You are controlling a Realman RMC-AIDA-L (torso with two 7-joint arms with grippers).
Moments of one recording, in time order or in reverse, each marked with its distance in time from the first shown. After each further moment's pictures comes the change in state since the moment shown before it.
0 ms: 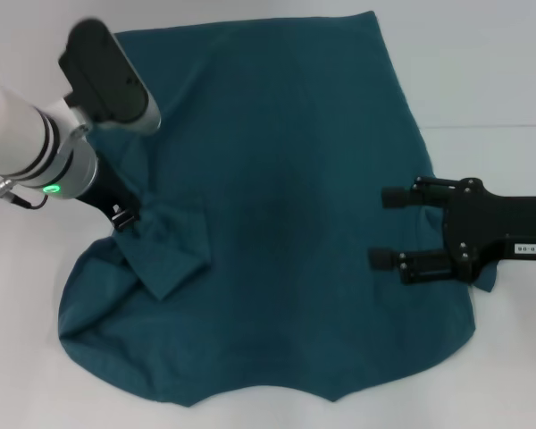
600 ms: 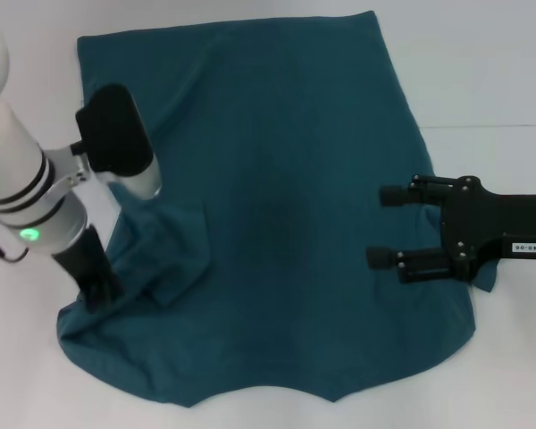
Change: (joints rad) left arm -0.050 0.039 0.044 -0.071 -0.001 0.310 0.077; right arm 0.004 0.002 -0.001 0.003 0.000 0.004 -0.011
